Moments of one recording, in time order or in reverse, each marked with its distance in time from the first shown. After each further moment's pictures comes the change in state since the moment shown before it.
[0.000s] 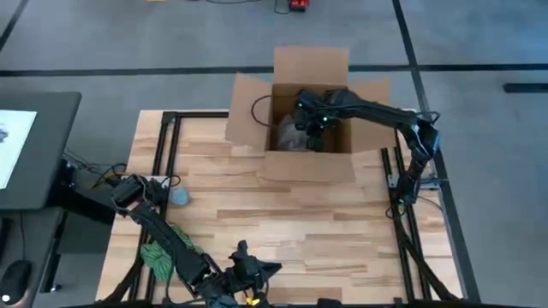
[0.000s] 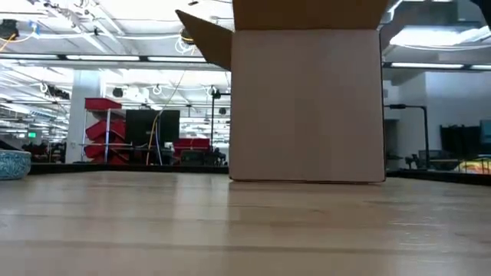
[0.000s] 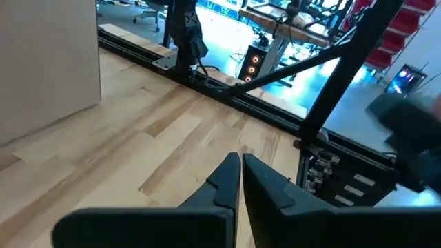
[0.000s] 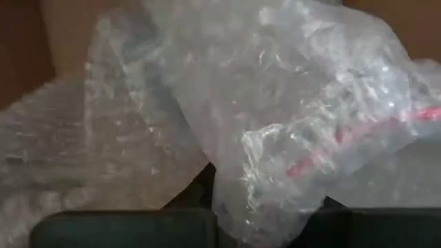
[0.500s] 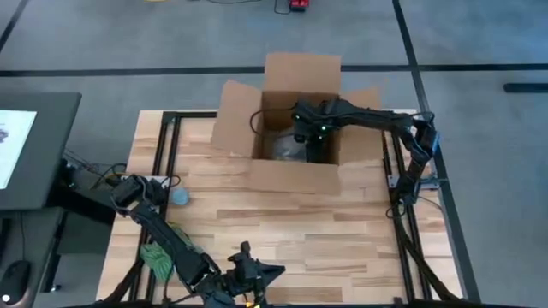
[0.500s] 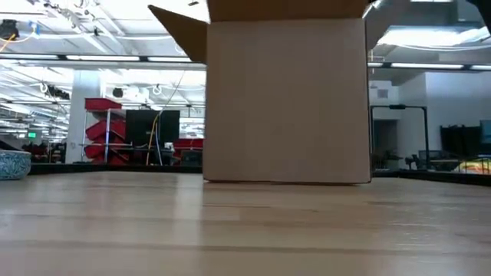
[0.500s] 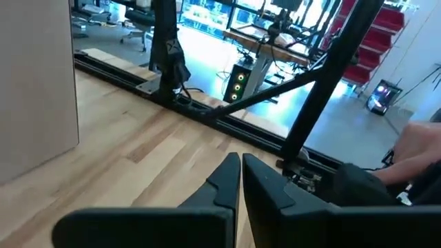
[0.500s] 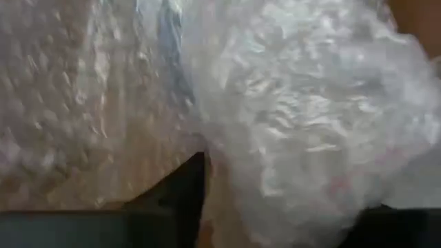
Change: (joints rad) left arm 0.000 0.000 0.005 0.128 0.000 0.126; right arm 0.050 0.010 -0.087 0.032 -0.108 0.027
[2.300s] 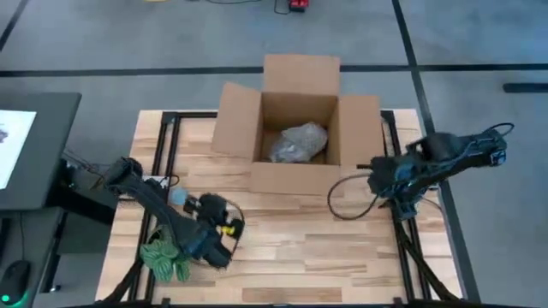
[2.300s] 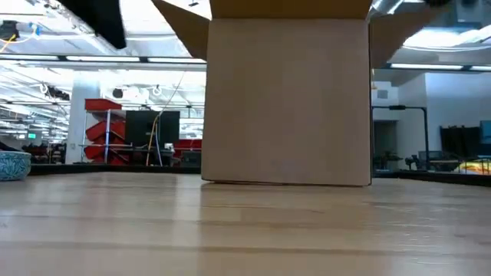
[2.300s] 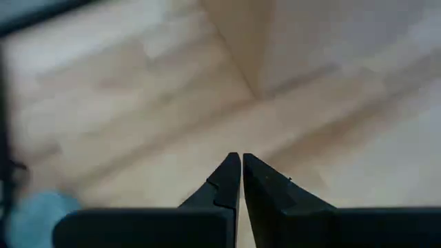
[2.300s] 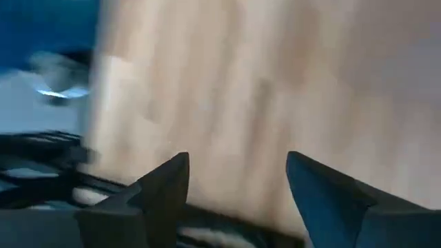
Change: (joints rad) left arm 0.197 -0.208 -0.005 -1.645 0.288 -1.160; right arm 0.713 -0.773 -0.251 -0.471 0.047 0.521
